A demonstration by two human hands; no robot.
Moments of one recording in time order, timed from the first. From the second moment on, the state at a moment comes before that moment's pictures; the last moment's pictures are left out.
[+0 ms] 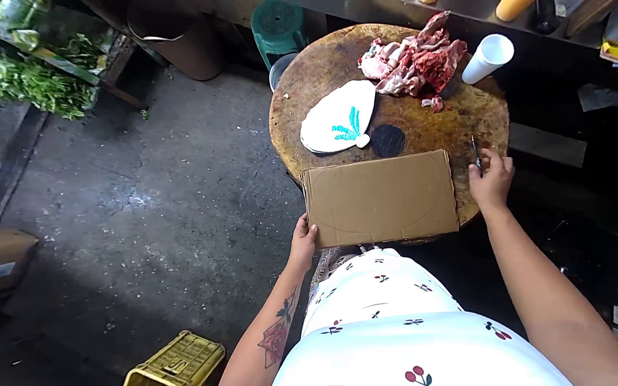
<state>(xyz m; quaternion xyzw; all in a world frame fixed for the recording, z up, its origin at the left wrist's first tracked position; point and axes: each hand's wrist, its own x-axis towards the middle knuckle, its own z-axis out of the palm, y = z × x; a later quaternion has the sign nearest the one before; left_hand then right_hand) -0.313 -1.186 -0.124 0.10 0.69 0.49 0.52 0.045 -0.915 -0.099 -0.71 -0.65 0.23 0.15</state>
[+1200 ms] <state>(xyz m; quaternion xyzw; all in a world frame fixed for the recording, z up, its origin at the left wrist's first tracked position) -0.294 -1.129 -0.113 0.61 0.74 0.16 0.25 -0.032 -1.024 -0.101 -0.68 -0.41 0.58 0.17</state>
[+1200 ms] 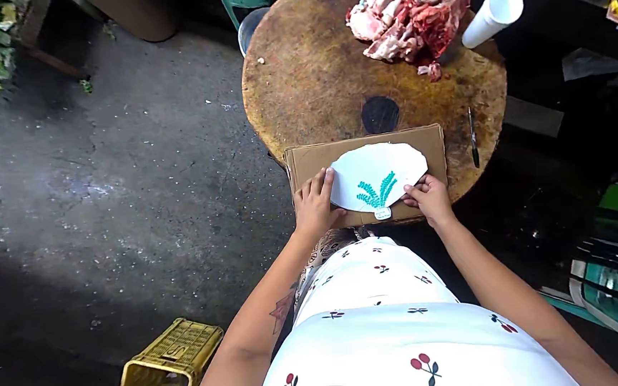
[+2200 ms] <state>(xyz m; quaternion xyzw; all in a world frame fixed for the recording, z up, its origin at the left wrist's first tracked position) -0.310 -1.119 -0.114 0.63 0.70 0.19 0.28 0.004 -0.985 -0.115 -0.58 -0.57 0.55 0.18</state>
